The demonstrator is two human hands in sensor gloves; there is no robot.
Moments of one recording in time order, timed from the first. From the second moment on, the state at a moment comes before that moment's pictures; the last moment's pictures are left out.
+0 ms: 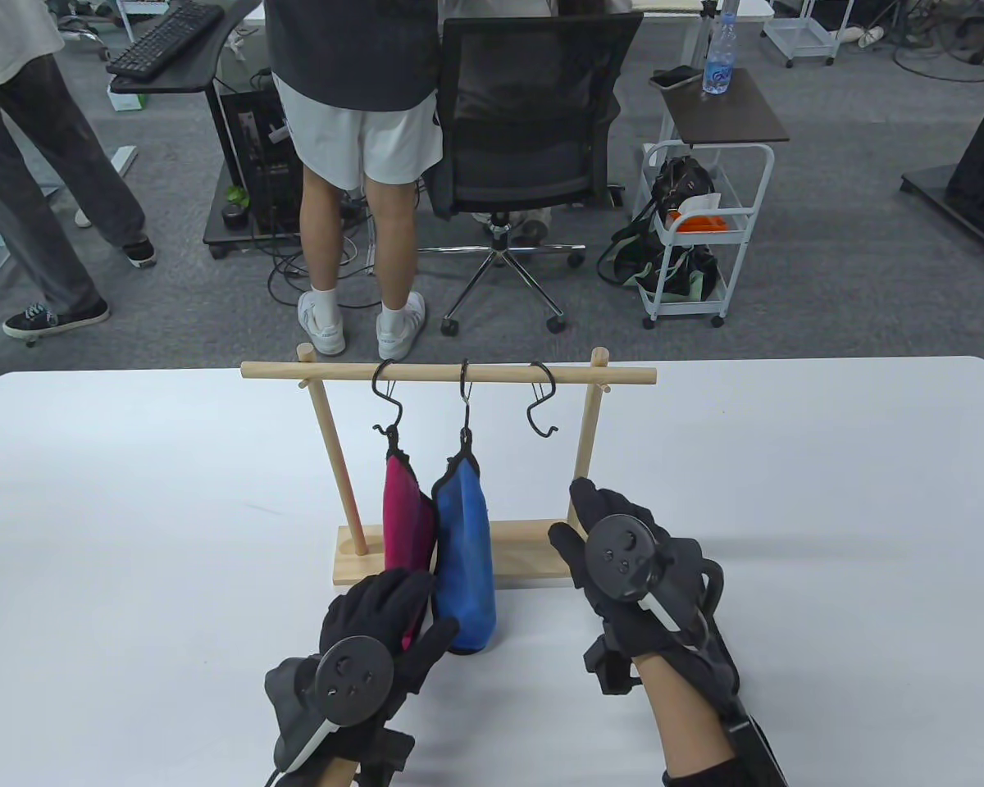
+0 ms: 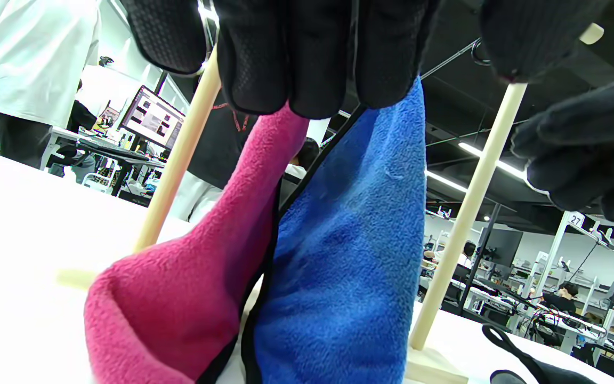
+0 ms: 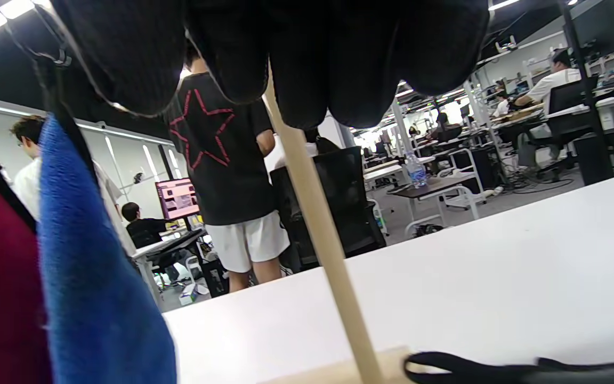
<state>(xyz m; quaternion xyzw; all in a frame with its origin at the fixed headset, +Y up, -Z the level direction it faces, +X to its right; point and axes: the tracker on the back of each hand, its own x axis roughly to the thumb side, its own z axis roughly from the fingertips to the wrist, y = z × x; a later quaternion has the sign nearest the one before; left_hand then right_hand) -0.172 -0.680 -0.278 0.13 -0.07 0.21 0.97 0.097 -0.615 -0.351 0.04 -0.11 0.97 0.19</state>
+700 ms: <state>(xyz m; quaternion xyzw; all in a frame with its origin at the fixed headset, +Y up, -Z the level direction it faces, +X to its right) -0.176 -0.679 -0.280 0.13 -0.07 0.21 0.97 0.029 -0.617 -0.384 0.08 -0.09 0.96 0.27</state>
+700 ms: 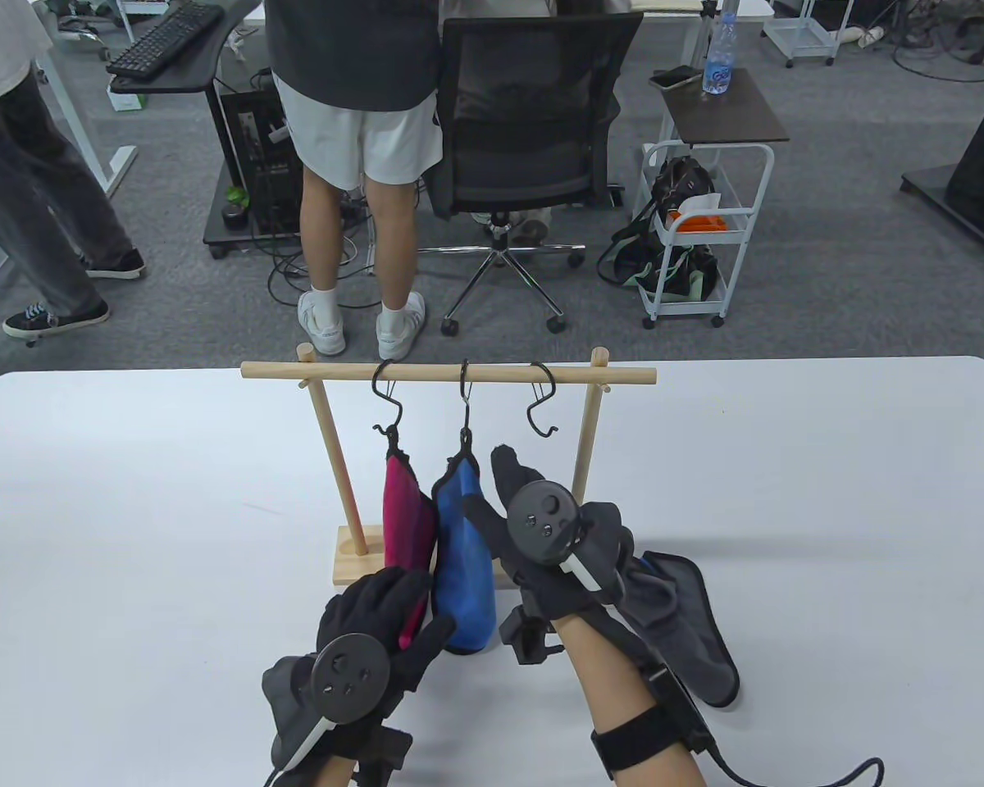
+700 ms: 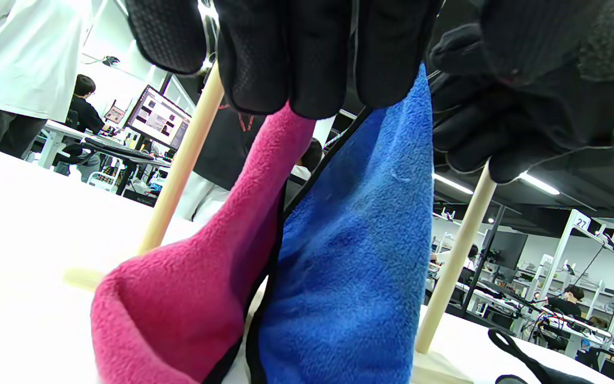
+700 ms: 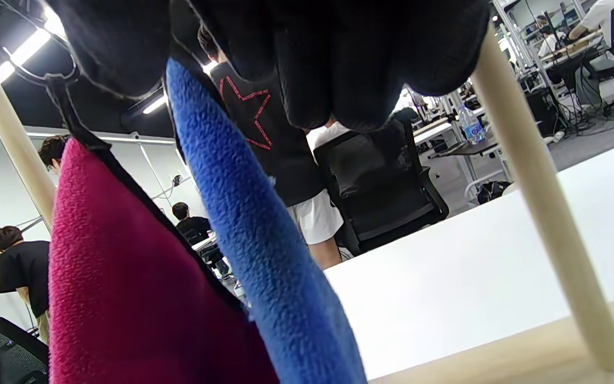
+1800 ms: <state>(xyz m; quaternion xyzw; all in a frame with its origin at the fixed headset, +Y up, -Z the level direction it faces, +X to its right) -0.177 -0.679 -0.281 0.13 -0.07 0.21 0.97 0.035 -0.600 -0.372 0.08 -0.14 0.94 0.31</state>
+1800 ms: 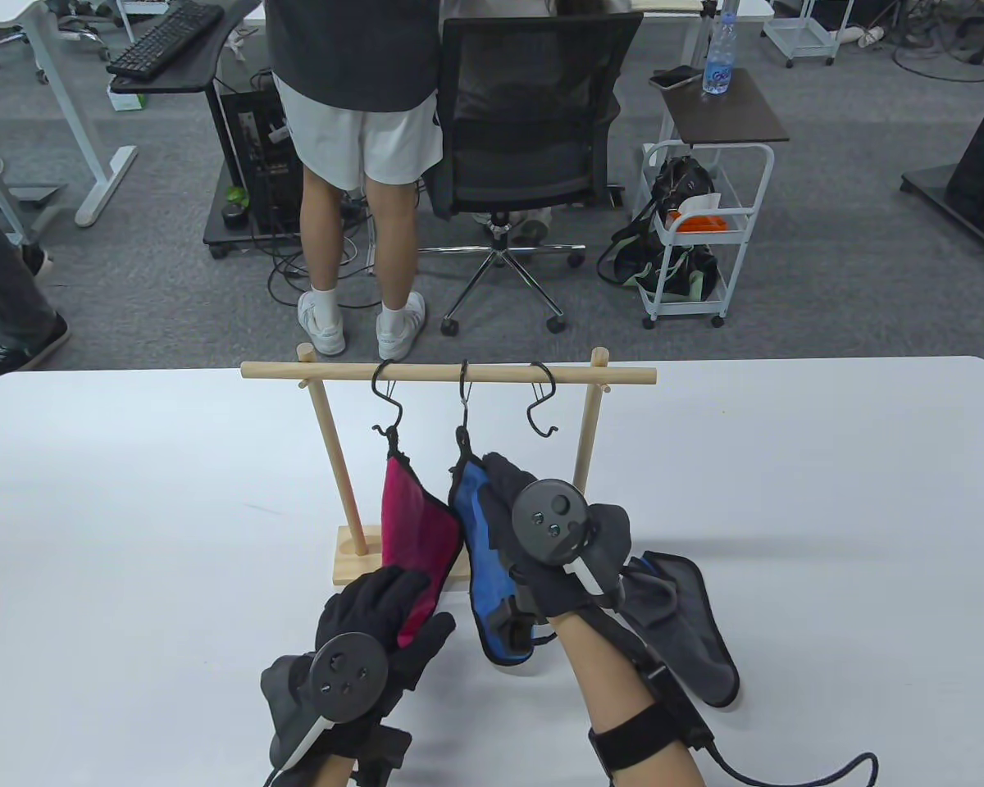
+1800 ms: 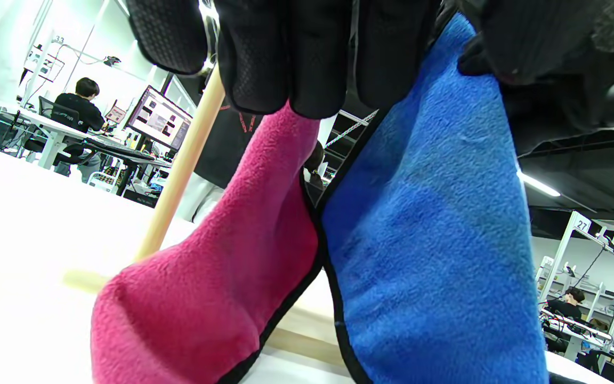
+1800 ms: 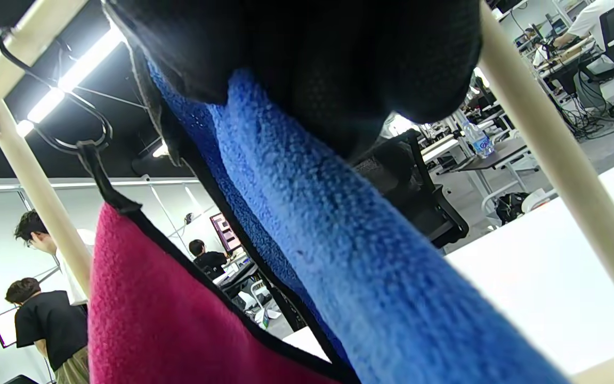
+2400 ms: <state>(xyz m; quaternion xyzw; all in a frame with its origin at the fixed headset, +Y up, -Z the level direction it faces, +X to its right) -0.175 -0.680 -0.280 0.13 -0.07 0.21 0.97 0.077 -0.595 -0.340 0.09 -0.13 0.94 0.32</state>
